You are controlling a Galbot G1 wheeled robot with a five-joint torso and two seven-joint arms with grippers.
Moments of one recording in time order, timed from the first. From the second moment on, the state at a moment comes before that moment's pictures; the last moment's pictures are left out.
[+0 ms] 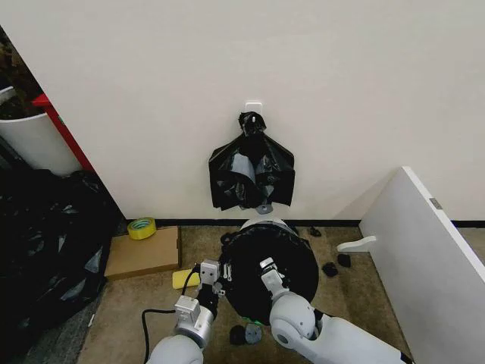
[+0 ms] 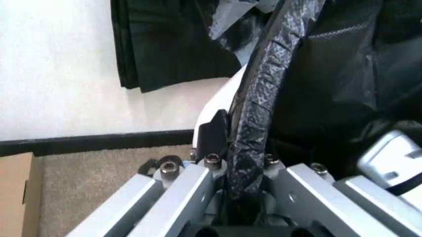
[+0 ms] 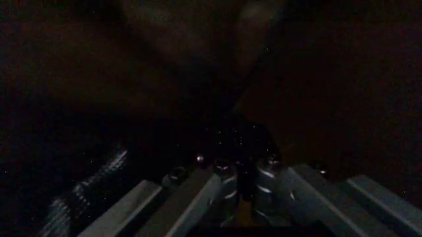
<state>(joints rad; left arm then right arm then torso) 1.41 -1.09 0.01 -2.08 -0.38 0.02 -0.35 -0.90 1.04 -0.43 1.85 0.59 -0.72 0.83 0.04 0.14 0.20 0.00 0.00</state>
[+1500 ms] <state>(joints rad) 1.42 -1.11 0.01 -2.07 -0.40 0.04 -0.35 -0.87 1.12 -0.38 1.68 0.20 -0.48 0.82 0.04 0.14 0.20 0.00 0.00</state>
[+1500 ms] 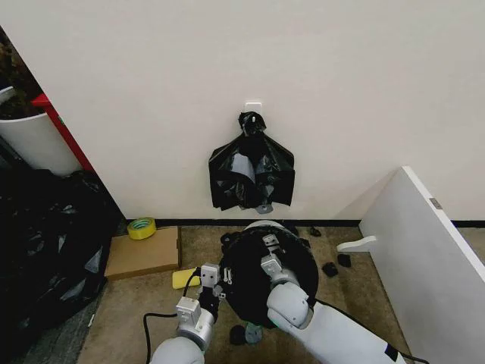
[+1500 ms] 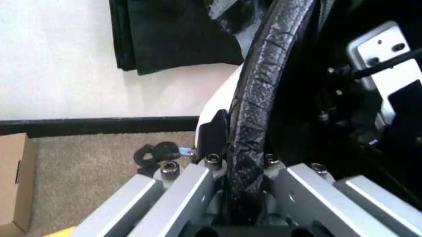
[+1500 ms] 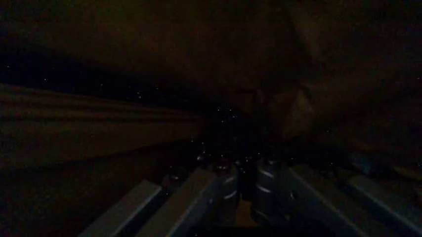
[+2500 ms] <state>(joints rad) 1.43 -1.10 -0.01 -2.08 -0.41 0.04 -0.36 -0.89 1.12 -0.42 1.69 0.34 -0.44 0.75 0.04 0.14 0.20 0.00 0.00</state>
